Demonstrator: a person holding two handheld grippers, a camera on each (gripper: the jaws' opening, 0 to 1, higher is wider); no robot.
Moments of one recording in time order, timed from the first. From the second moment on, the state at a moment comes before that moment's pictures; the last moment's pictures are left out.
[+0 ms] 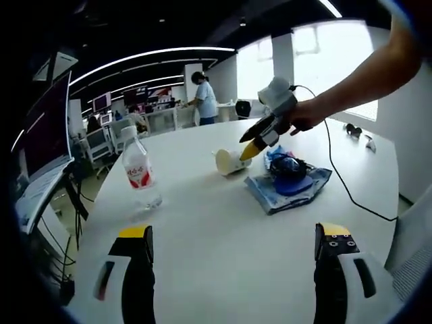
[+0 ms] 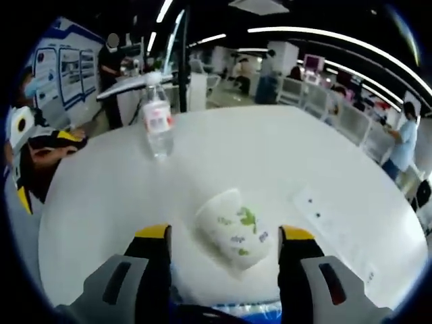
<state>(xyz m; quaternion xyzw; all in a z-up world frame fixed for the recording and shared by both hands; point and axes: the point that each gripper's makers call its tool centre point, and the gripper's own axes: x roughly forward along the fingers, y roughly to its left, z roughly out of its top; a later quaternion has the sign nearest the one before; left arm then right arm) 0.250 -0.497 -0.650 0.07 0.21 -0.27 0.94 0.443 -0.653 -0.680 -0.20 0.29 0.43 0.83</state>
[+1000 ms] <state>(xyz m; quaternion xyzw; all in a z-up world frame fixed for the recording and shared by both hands) 0.247 -0.491 -0.653 0.07 0.21 -0.27 0.94 0.454 -0.645 -0.704 -0.27 0.35 0.46 0.77</state>
